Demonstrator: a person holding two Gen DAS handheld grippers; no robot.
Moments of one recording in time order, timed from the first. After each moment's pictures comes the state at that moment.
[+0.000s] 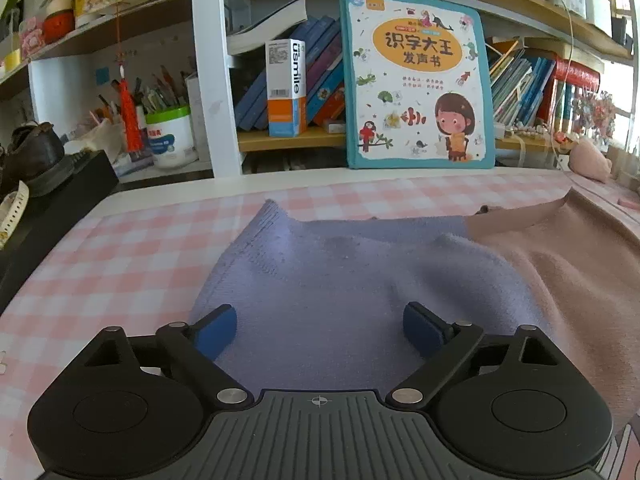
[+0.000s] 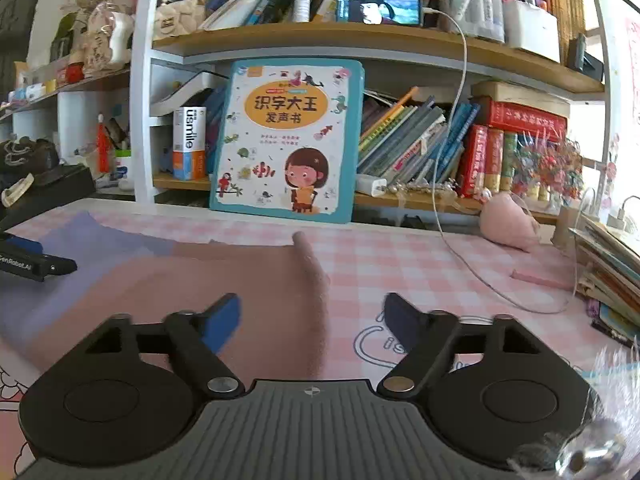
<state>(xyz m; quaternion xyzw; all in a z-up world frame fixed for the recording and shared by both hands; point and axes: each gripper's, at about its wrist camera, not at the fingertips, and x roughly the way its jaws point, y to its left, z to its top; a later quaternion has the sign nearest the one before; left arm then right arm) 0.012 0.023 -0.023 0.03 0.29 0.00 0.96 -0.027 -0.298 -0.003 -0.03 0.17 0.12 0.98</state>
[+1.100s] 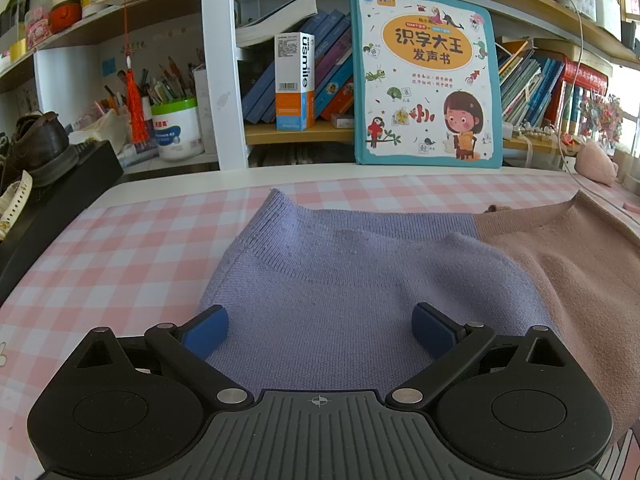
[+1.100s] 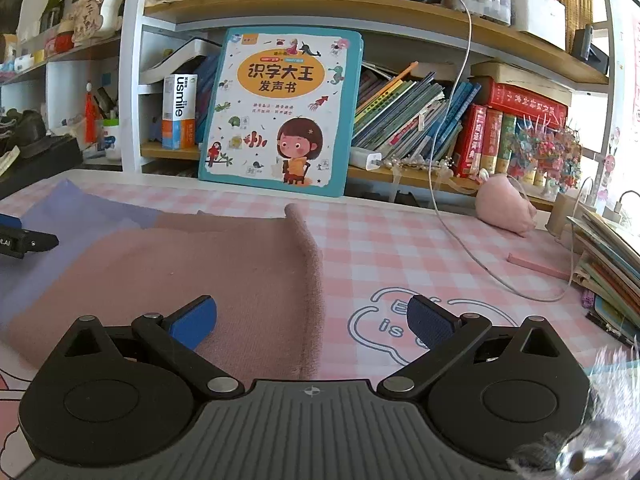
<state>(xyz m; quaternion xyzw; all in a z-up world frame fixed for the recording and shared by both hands) 0.014 0.029 -0.024 0.01 0.30 0.01 0.95 -0.014 -0.290 -0.008 -0.06 0.22 0.11 0.97</state>
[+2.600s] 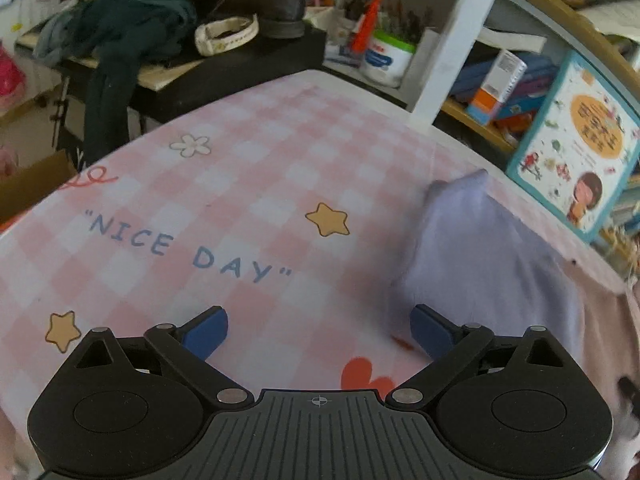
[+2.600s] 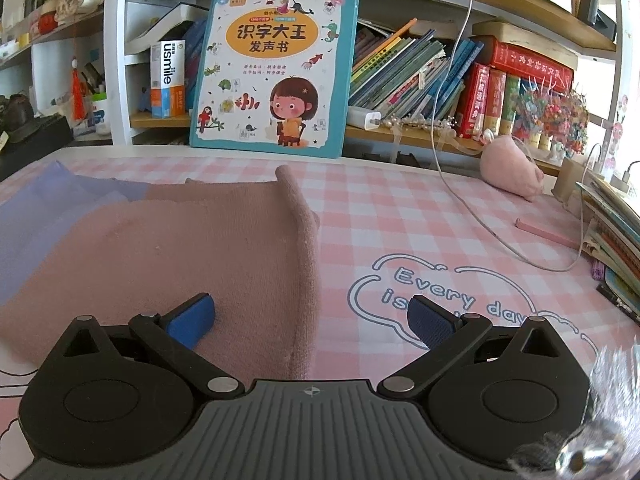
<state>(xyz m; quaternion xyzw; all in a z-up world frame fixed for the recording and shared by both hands) -0.097 0.118 -0.017 -0.24 0.37 0.18 0.88 0.004 -0.290 -0.014 -0.05 0.28 0.10 0.95</state>
